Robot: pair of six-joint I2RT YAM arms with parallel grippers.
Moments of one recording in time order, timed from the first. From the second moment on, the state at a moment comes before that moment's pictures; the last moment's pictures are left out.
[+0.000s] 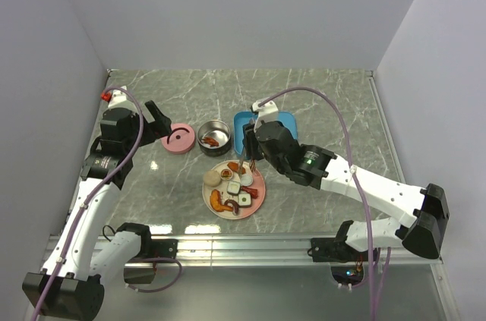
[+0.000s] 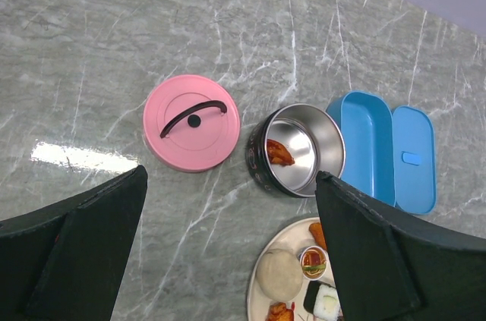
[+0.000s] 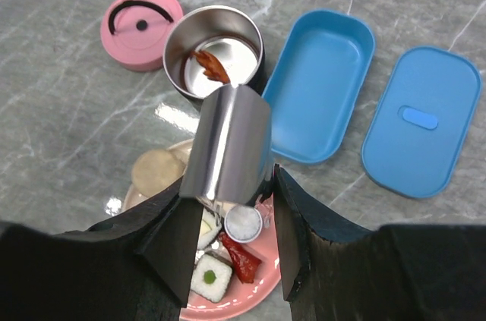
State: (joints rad) left arm -0.14 0.87 0.90 -0.45 -0.07 -0.47; right arm 1.00 1.26 1.09 -0.33 0.46 0.36
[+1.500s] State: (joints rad) left arm -0.14 0.90 0.90 -0.43 -0.07 -0.47; right arm 1.01 1.31 1.10 -0.41 0.49 0.36
